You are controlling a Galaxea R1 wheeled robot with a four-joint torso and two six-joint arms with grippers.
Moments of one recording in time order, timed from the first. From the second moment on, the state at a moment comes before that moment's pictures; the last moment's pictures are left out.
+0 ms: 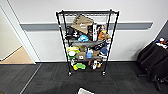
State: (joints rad) left arm 1.20 2.80 -2.42 0.06 -0.16 -0.16; right arm -1.21 2.89 -2.48 -0.01 0.09 0.00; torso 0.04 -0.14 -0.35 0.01
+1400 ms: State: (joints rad) left arm 1.20 2.81 -2.42 0.06 -0.16 -0.16; right arm -1.21 2.89 -2.51 -0.01 0.10 0.00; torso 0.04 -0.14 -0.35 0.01
